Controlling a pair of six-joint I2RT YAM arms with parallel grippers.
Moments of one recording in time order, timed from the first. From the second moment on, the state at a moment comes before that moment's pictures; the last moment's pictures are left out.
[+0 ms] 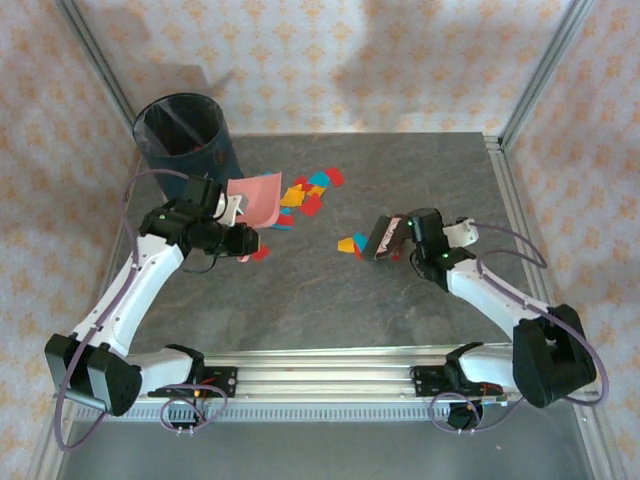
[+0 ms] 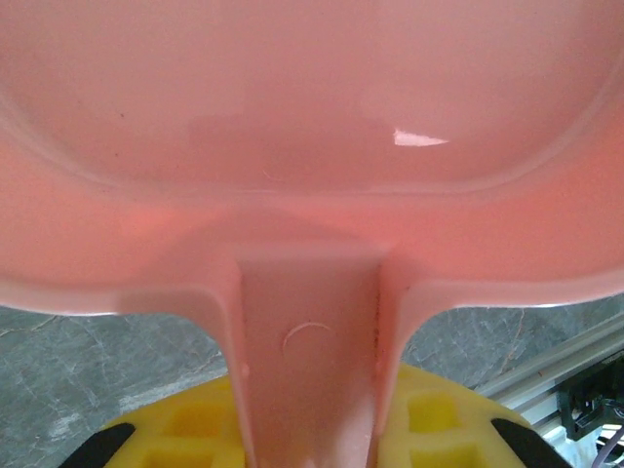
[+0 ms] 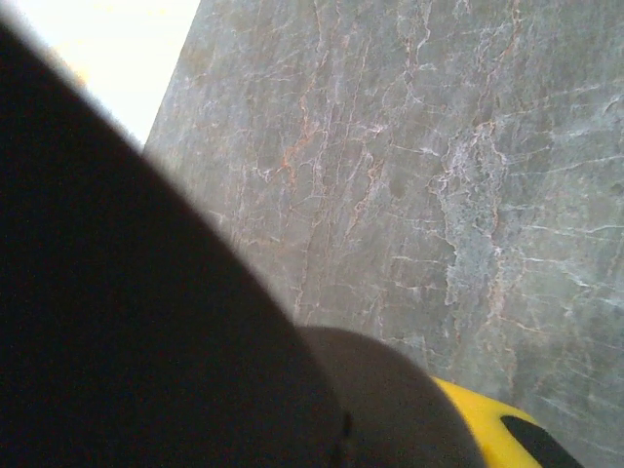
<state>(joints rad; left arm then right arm) -0.23 1.21 1.15 -1.02 0.35 -0.30 0.38 1.21 0.66 -0.21 0.59 1.39</state>
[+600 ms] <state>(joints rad) -0.26 1.22 1.13 -1.02 0.33 -0.30 0.40 1.15 0.80 -0.22 0.38 0.84</state>
